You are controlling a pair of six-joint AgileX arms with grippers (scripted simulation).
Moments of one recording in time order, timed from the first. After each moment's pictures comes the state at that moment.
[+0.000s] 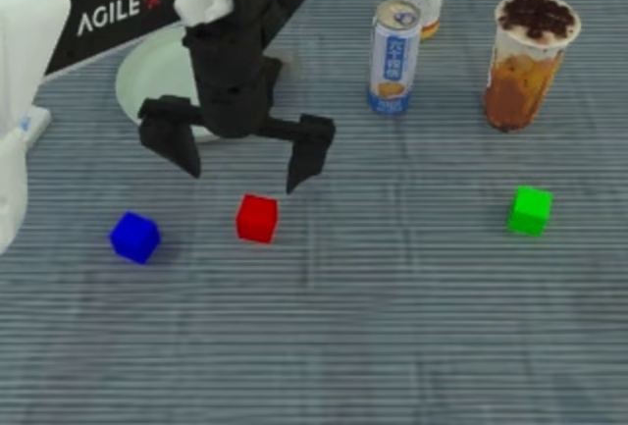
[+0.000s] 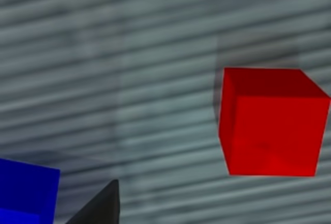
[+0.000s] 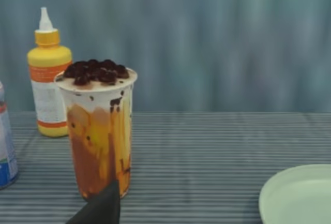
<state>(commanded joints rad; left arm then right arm) -0.51 2.21 1.83 -1.19 0.00 -0.26 0.00 0.00 0.00 0.00 0.00 0.00</state>
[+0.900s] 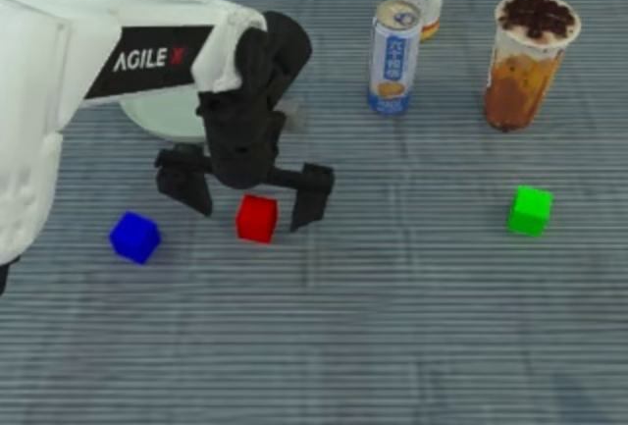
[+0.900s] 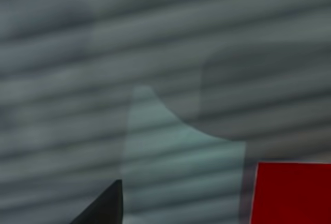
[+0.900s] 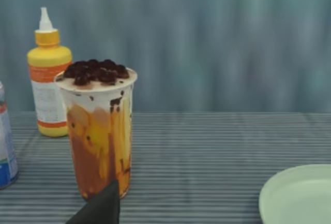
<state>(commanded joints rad) -0.51 2.32 1.64 -0.89 0.00 -0.26 0.00 0.00 0.00 0.00 0.00 0.00</state>
